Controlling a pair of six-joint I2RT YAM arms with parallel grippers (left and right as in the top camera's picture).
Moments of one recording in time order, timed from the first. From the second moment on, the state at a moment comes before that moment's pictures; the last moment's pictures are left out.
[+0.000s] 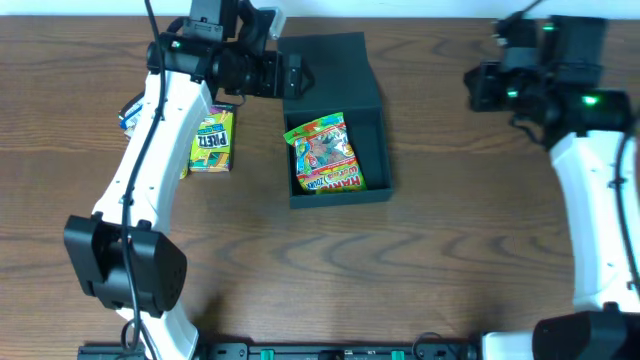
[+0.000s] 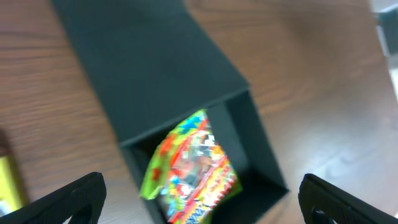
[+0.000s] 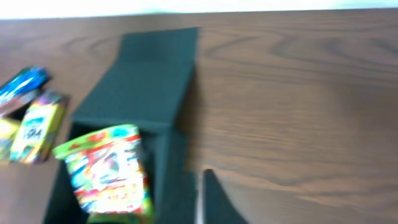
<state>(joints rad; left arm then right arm) -0.20 1.89 1.85 -0.95 0.49 -0.11 0.01 1.57 1.56 -0.81 -0.34 0.02</state>
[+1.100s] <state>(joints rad) 0.06 1.89 1.85 -0.99 0.46 -0.25 0.53 2.17 1.55 -0.50 -0.39 0.05</state>
